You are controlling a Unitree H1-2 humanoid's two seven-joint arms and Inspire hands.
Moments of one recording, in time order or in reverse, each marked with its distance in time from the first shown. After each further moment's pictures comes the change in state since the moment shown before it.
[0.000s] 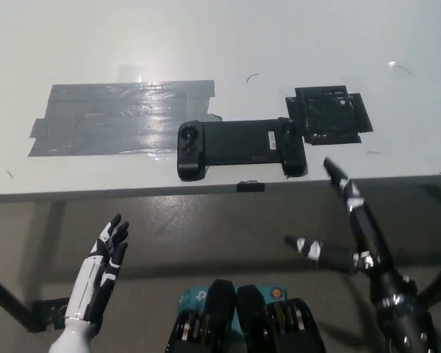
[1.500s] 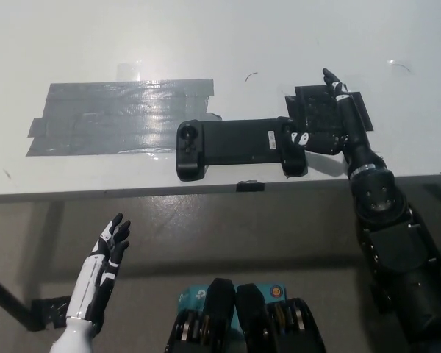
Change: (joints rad) left_arm -0.003 -0.005 0.000 -0.001 0.004 -0.006 -0.002; right_arm -0.560 -0.004 -0.080 0.729 -0.031 0.098 -0.131
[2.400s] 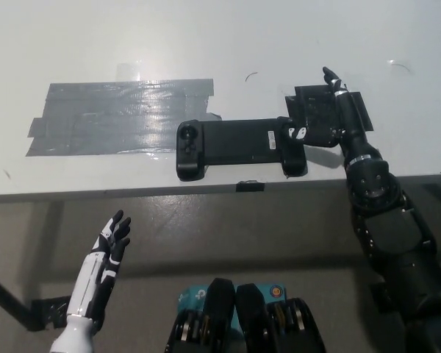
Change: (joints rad) left_arm -0.009 -0.002 0.000 -0.007 0.002 0.001 0.000; right_arm -0.074 0.000 -0.002 0.128 0.020 -0.003 -0.035
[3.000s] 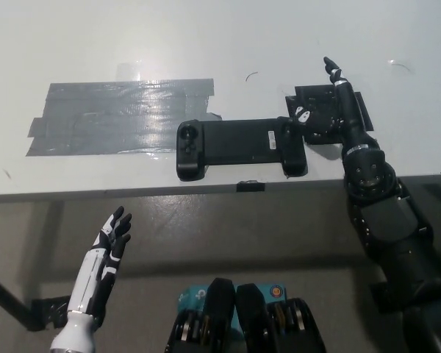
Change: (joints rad) left_arm -0.009 -0.001 0.001 0.000 0.000 0.000 0.000; right_arm -0.047 0.000 0.012 0.059 -0.006 0.001 -0.048
